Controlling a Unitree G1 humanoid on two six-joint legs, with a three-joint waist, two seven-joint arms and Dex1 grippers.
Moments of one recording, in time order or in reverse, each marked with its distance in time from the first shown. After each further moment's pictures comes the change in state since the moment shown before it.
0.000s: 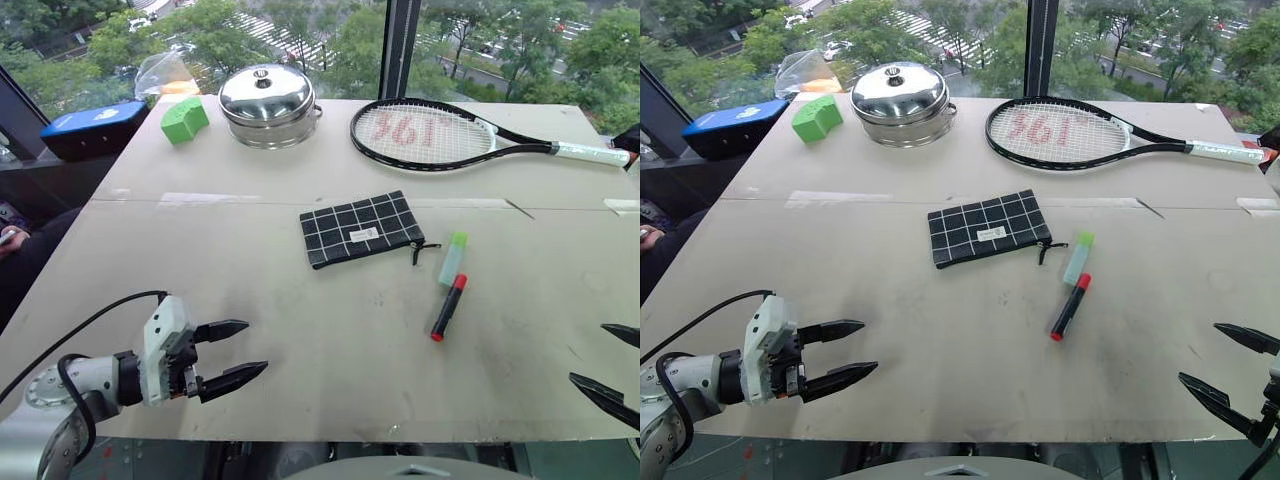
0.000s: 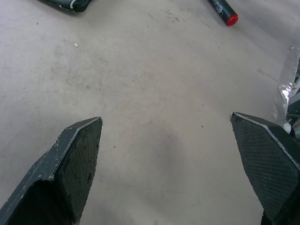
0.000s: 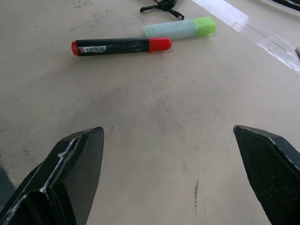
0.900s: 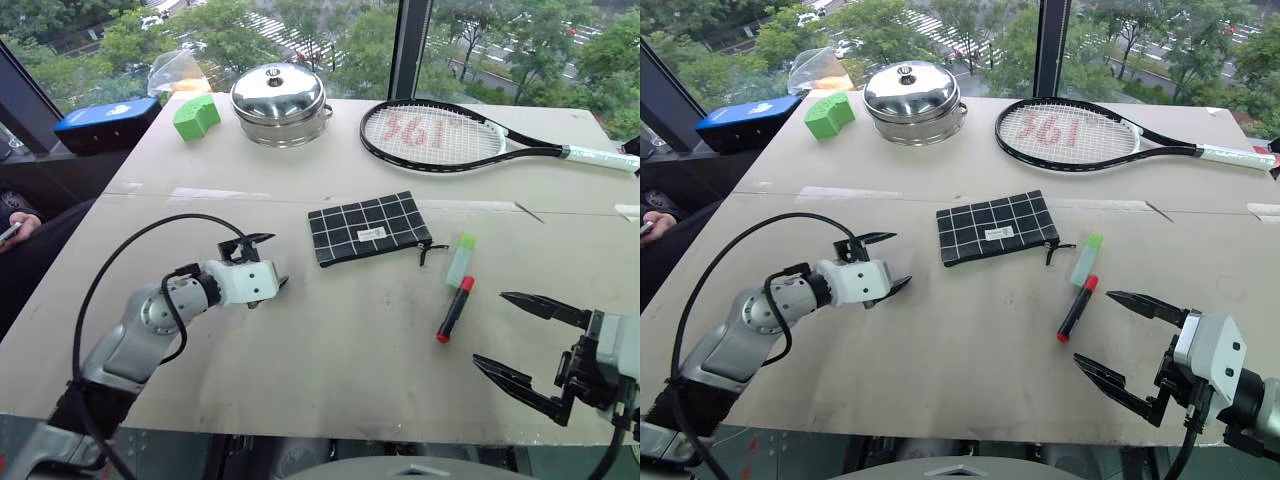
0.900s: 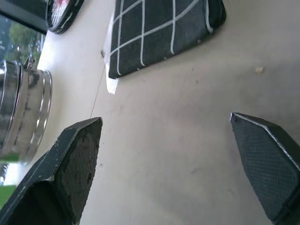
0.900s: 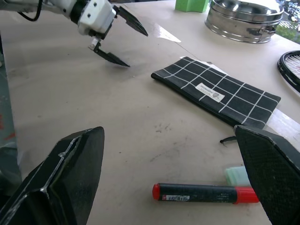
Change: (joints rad) left arm -0.620 0.020 -0.545 0.459 0.885 -0.778 0.543; right arm -0.107 0.006 0.258 -0.464 0.162 0.203 -0.249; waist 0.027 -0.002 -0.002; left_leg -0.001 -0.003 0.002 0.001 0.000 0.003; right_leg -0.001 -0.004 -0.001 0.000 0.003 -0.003
